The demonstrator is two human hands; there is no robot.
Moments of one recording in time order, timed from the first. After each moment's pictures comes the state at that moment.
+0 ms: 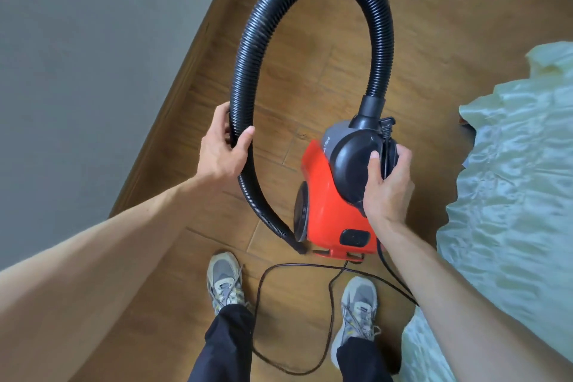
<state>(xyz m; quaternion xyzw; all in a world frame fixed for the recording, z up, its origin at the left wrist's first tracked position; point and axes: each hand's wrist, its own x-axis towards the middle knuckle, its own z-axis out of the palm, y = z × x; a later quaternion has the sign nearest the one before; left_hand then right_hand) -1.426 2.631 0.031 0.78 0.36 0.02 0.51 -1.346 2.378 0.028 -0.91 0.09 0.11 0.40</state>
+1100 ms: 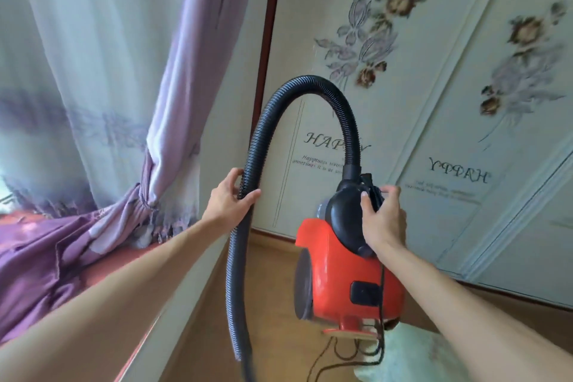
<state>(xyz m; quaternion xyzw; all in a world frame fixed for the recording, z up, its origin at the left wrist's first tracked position) -1.275 2.726 0.704 0.83 0.13 0.20 0.50 -1.212 2.462 0.725 -0.88 0.03 -0.20 0.44</state>
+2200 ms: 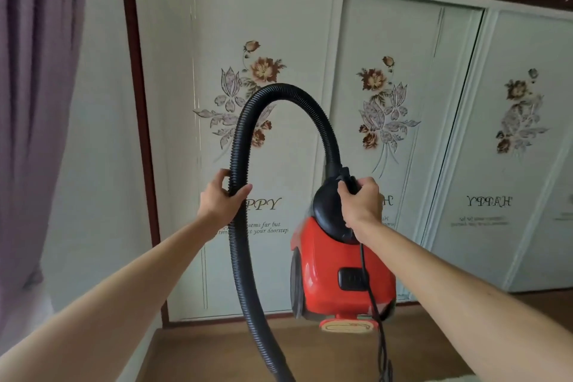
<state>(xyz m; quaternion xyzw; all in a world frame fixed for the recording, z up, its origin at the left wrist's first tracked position) -1.055 2.516 0.870 0.82 0.02 0.21 0.54 -1.045 2.253 0.874 -0.79 0.10 -0.30 0.52</state>
